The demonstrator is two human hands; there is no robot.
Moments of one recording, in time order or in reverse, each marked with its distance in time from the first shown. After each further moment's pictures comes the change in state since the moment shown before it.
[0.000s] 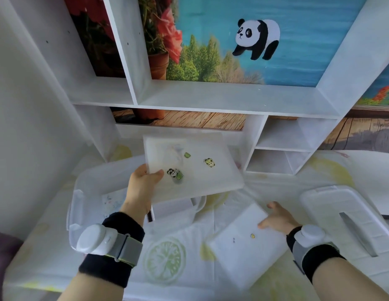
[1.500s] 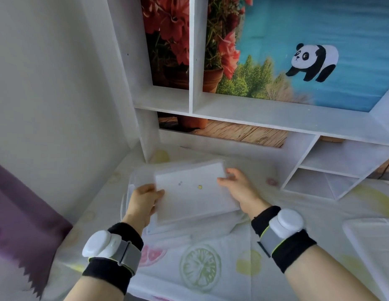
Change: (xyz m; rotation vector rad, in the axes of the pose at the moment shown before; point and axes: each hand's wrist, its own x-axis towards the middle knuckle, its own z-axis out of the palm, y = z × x) left_hand 0.018 -0.024 -0.132 0.003 0.086 -0.131; right_hand -0.096 -0.240 0.092 0.566 -0.087 -0.461
